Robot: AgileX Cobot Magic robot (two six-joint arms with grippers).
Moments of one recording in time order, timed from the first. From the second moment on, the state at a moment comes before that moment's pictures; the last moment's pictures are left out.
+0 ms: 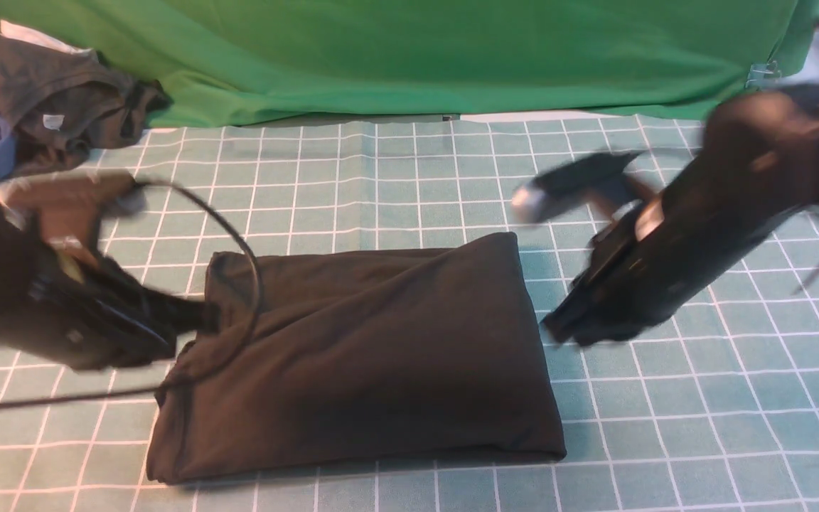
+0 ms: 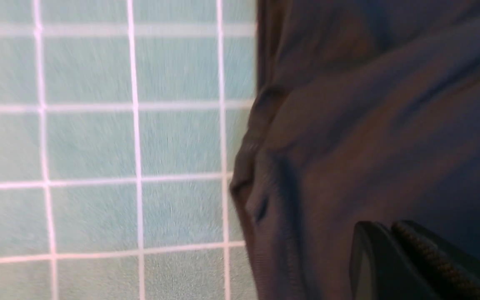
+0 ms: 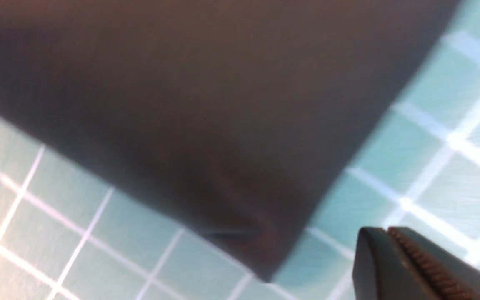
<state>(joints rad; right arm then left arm) 0.51 1.61 -1.17 0.25 0.85 -0.16 -0.19 1.21 -0.83 -0.03 0.76 -0.22</state>
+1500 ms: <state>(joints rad) 0.39 0.34 -1.11 0.07 0.49 -0.24 -0.19 0.33 -0.70 -0.19 0.66 -0.15</state>
